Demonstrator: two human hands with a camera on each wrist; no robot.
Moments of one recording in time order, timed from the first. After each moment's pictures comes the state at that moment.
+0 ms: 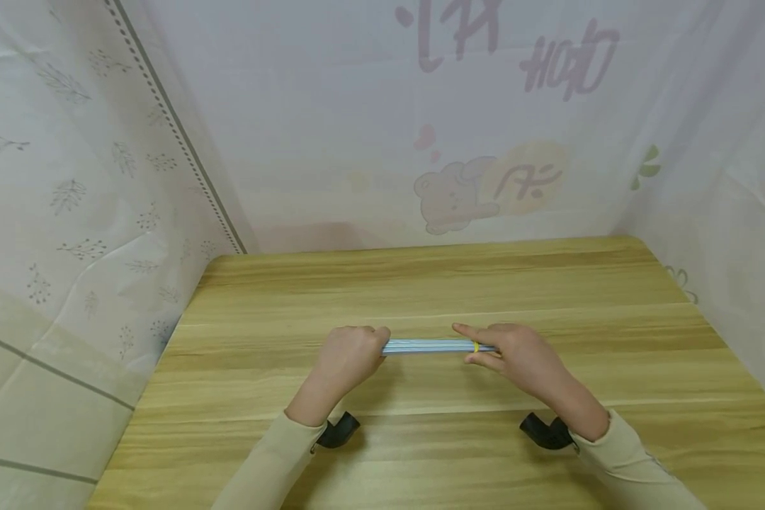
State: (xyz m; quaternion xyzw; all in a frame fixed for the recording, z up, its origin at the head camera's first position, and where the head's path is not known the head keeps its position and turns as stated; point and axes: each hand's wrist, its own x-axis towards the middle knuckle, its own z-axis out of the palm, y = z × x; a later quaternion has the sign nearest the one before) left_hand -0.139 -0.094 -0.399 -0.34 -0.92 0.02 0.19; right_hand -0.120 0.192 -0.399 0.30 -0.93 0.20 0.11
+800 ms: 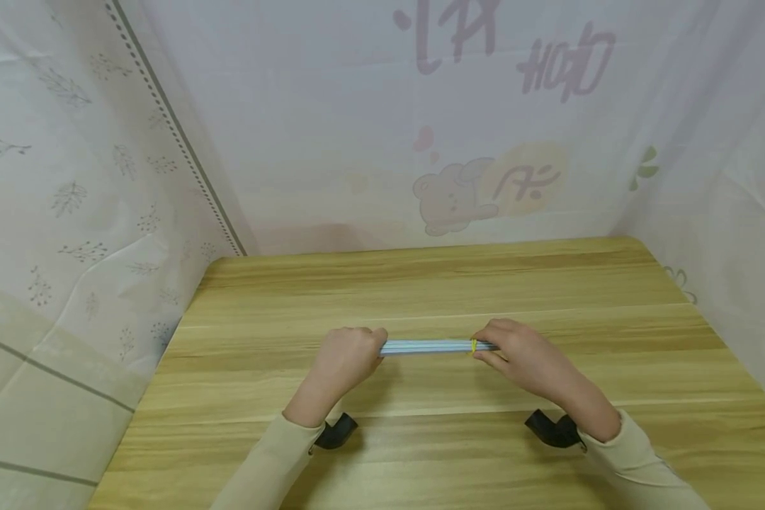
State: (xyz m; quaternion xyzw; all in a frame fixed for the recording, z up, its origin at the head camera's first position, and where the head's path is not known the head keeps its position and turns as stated) left_hand -0.138 -0.096 -0.398 -0.34 -0.92 0.02 0.18; right_hand -0.119 0.198 -0.387 0.31 -0.93 0.19 0.07
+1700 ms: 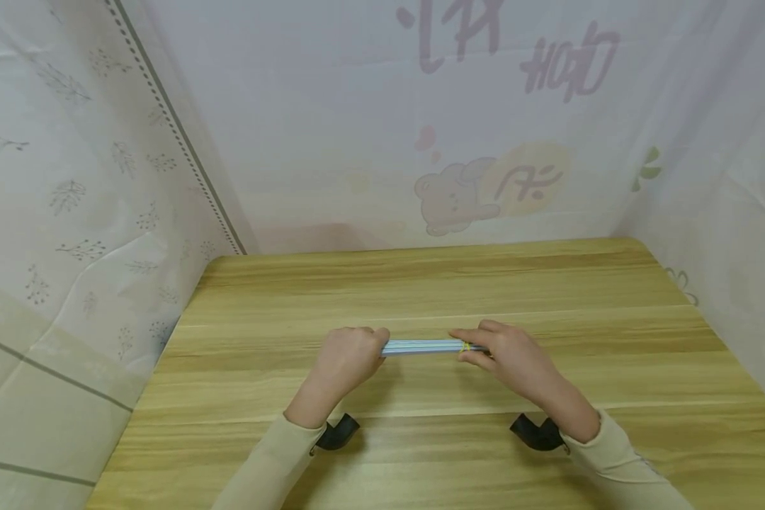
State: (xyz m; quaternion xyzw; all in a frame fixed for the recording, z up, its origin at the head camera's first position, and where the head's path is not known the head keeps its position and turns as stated) left_hand -0.138 -0.095 -0.397 -0.33 -0.93 0.02 0.18; right_hand -0.122 0.179 -0.396 0.31 -0.91 0.22 0.13
